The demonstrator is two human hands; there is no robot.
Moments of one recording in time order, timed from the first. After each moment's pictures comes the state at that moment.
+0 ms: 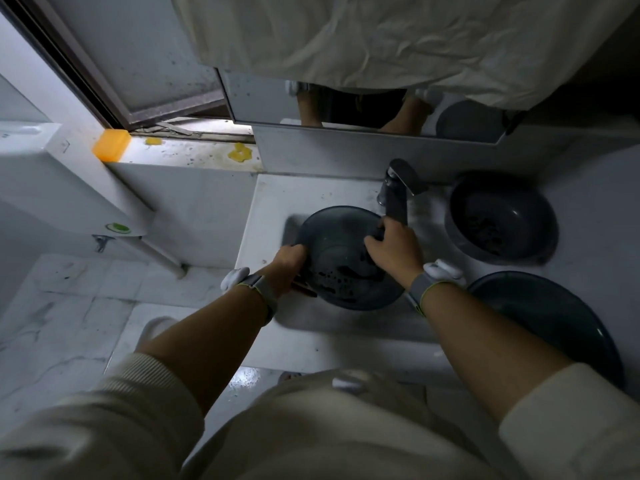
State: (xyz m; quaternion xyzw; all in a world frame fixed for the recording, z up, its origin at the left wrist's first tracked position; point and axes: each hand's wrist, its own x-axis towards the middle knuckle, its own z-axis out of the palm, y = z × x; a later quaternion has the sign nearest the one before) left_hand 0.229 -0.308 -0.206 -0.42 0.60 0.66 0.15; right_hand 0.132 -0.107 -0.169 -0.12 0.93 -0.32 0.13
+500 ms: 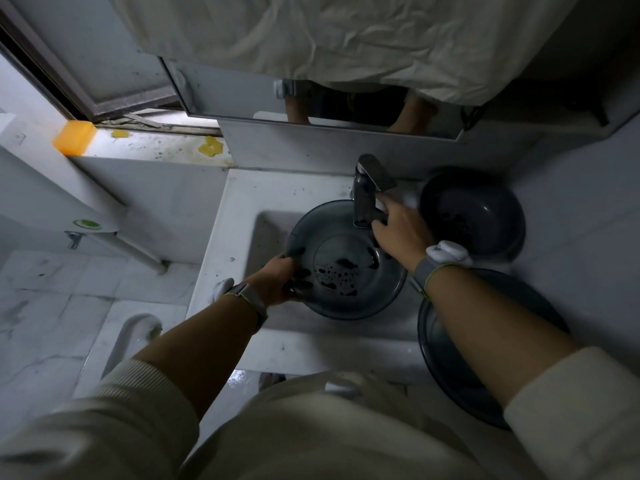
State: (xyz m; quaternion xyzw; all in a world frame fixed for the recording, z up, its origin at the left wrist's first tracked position) left_hand 0.220 -0.264 -0.241 -0.43 0.51 0.72 0.18; right_hand 0.085 -0.050 -0.151 -0.16 0.95 -0.24 0.08
